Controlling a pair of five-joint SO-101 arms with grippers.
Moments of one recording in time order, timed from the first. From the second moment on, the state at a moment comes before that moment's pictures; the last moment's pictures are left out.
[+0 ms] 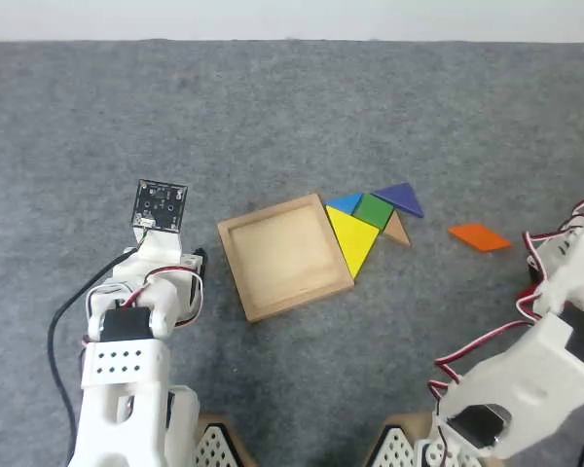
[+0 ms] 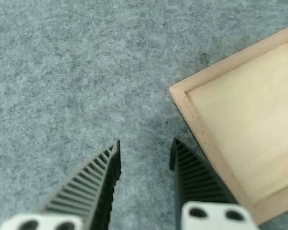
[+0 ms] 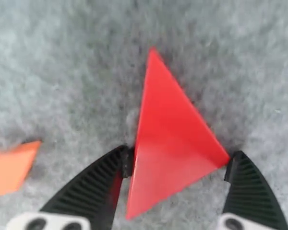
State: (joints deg) left arm -9.5 -57.2 75.8 46.6 -6.9; right arm 35.7 21.2 11.3 59.3 -9.4
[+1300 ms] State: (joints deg) left arm -9.5 -57.2 75.8 46.6 -6.9; right arm 35.4 32.3 -8.4 66.5 13.7
